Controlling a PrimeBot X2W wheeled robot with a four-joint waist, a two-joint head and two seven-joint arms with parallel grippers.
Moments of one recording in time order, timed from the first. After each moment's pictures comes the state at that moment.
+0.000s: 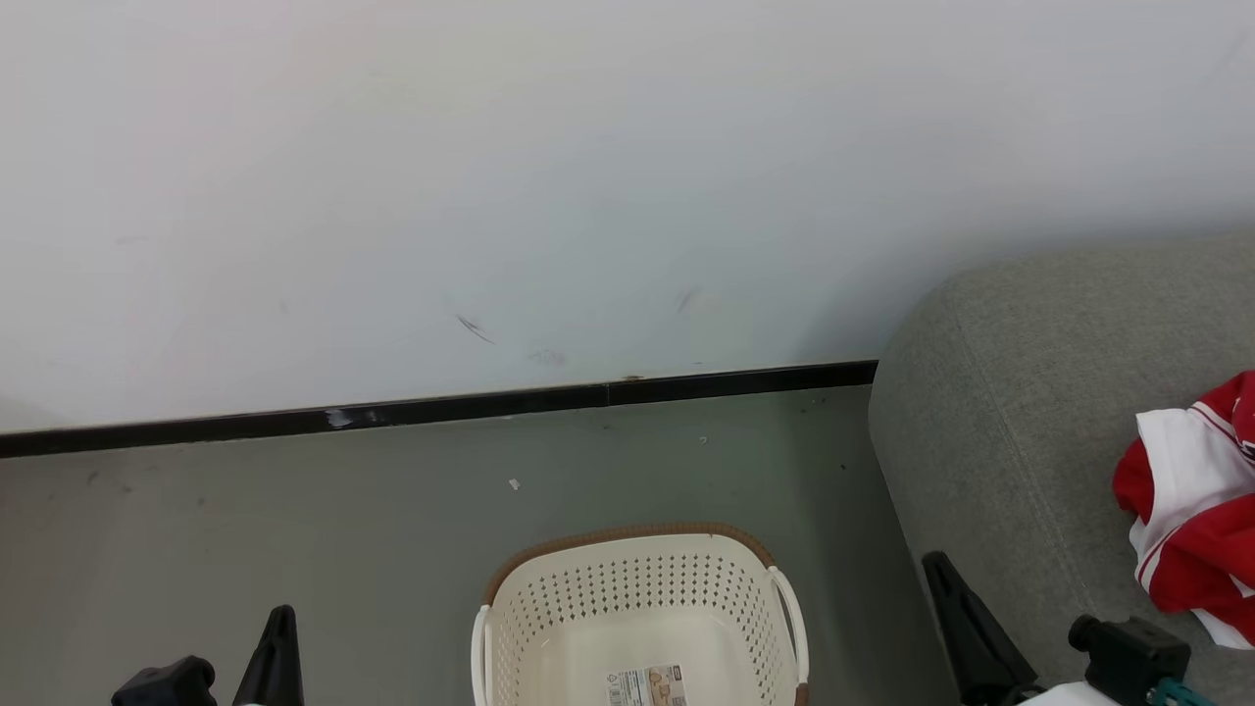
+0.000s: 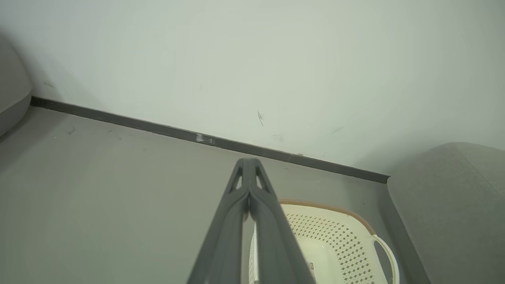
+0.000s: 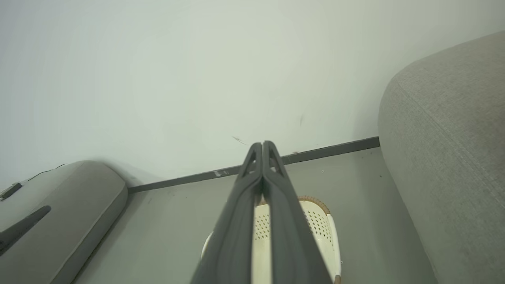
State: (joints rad) left arm 0.05 0.19 -0.22 0.19 -0.67 0.23 -0.18; right arm 0.13 -0.03 0.11 0.05 0.36 0.13 -0.25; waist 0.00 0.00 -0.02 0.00
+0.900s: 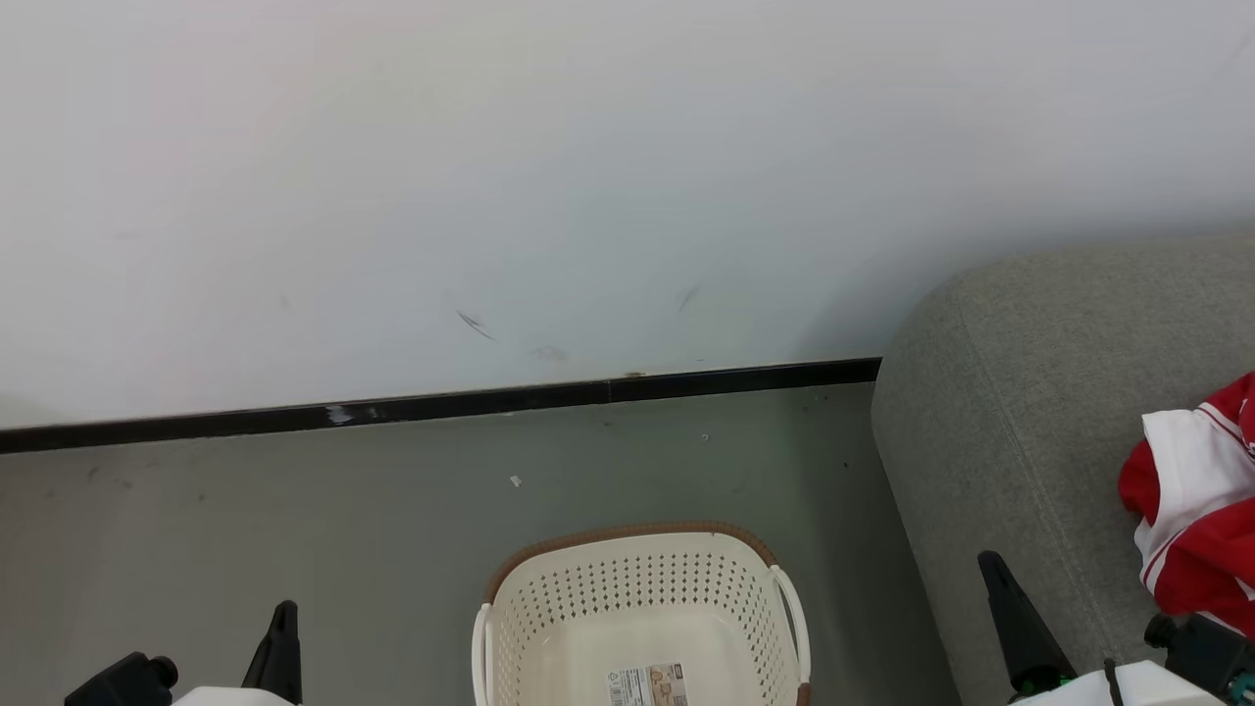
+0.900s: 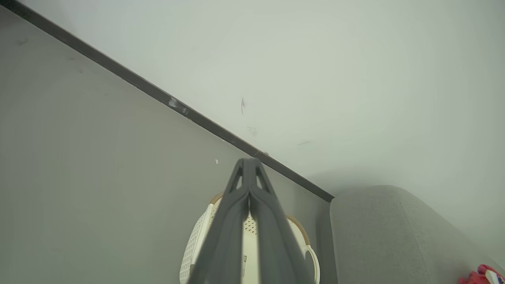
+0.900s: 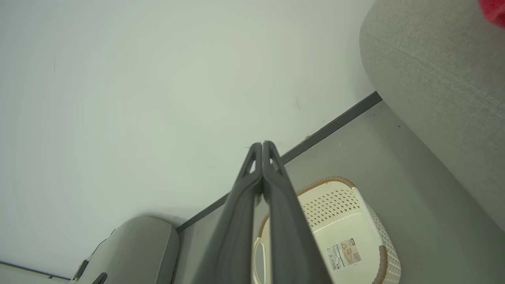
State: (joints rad) left arm 0.04 0.15 -0.13 0.19 -0.95 0.14 -0.09; right arm 0.11 -0.06 0.05 0.10 0.79 0.13 -0.16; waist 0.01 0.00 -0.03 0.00
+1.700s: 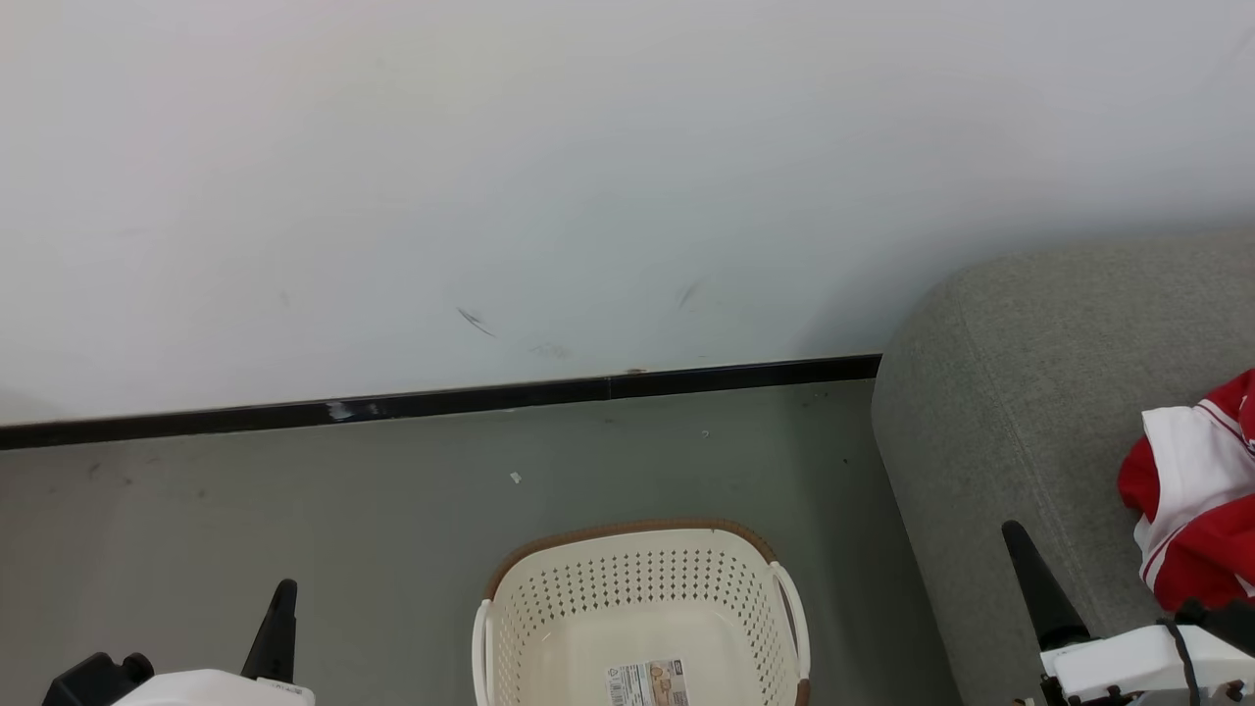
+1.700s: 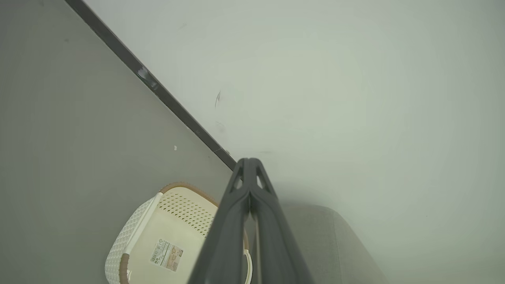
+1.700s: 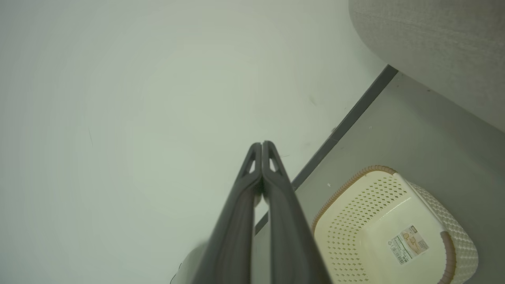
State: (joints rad) left arm 0.00 0.10 -0.05 0.21 -1.22 0.04 -0.01; right arm 0.03 -0.09 0.04 0.17 1.17 0.13 -0.10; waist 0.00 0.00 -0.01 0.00
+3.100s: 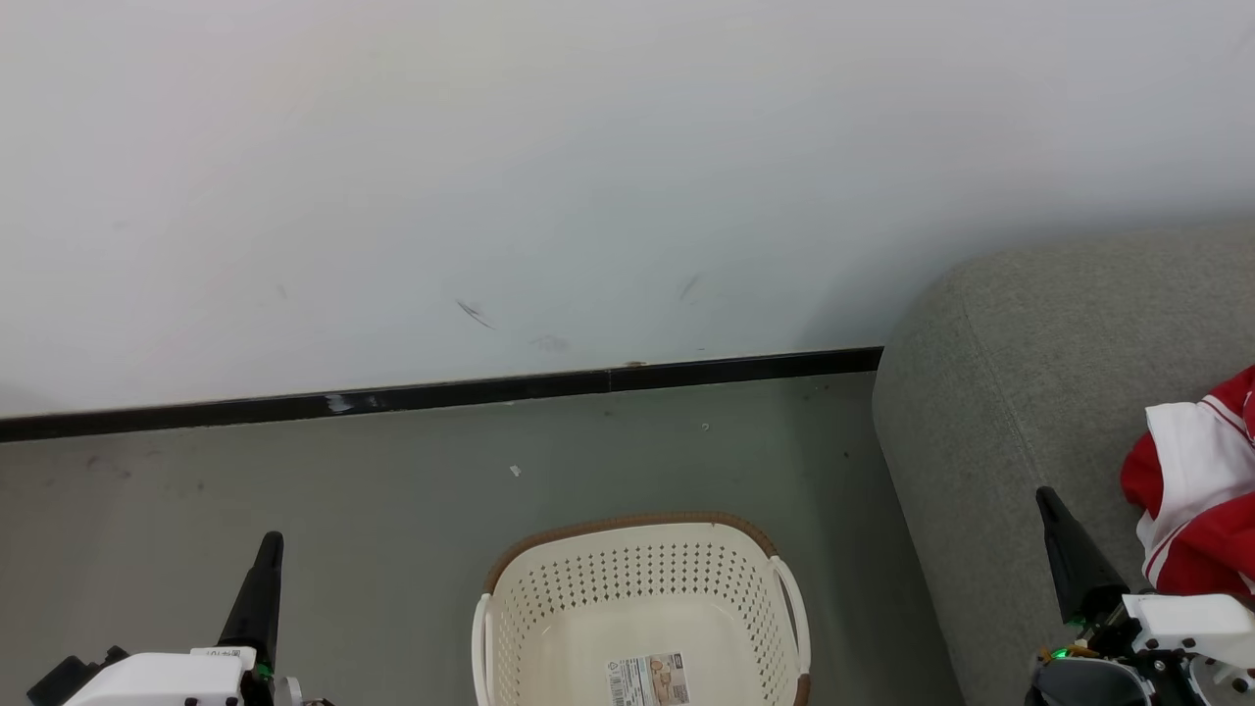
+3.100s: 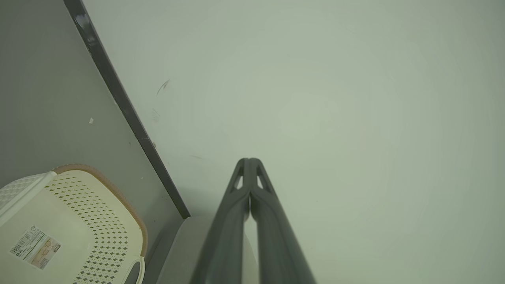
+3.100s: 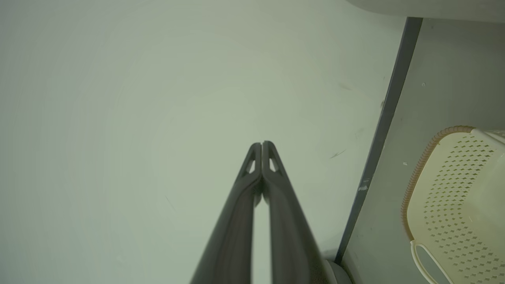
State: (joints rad) left arm -0.06 0.04 0.07 0.25 -1.60 -0.11 0.10; right arm -0.05 -0.13 0.01 0.24 1.72 0.13 -0.01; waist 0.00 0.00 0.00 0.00
